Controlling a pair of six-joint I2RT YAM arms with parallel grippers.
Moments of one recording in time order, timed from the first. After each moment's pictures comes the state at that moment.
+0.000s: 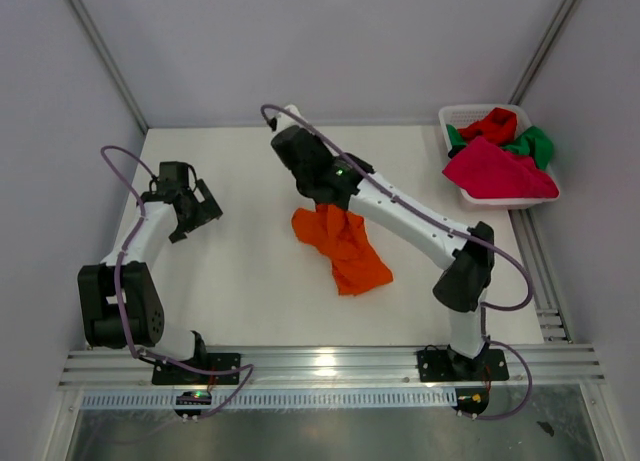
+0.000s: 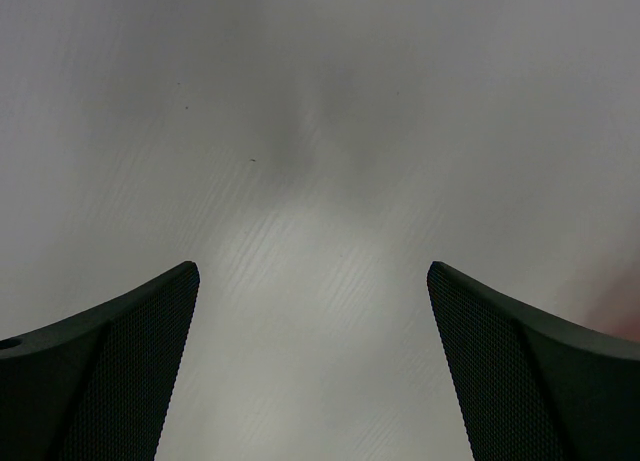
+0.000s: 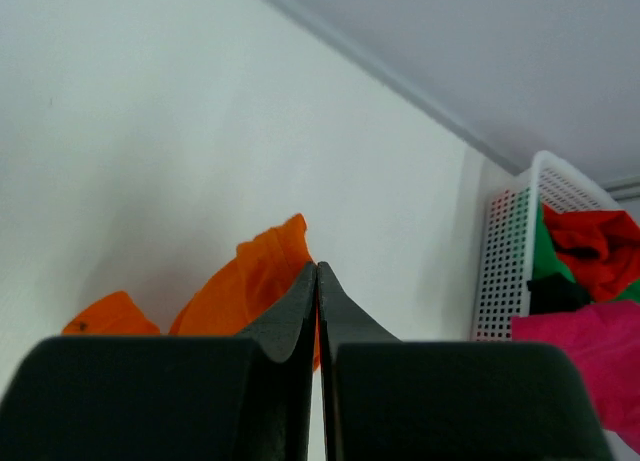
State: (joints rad) left arm 0.05 1.48 1.04 -0.60 -0.12 -0.50; right arm 0.94 1.94 1.97 -0.68 0.78 -0.10
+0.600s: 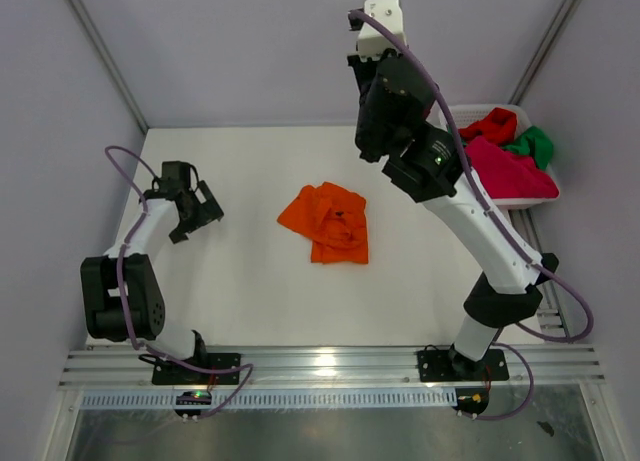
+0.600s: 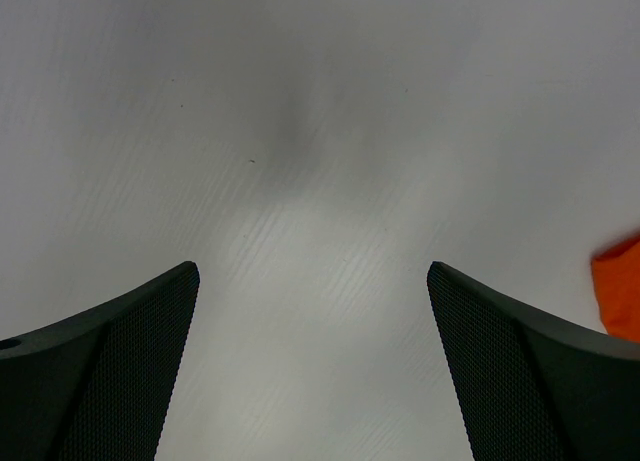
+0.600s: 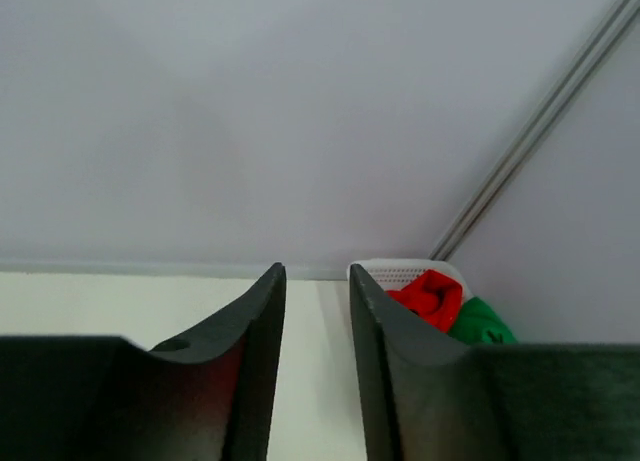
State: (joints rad) left arm 0.05 1.52 1.05 -0.60 -0.11 -0.50; right arm 0.91 1.74 2.35 -0.37 1.07 -0.47
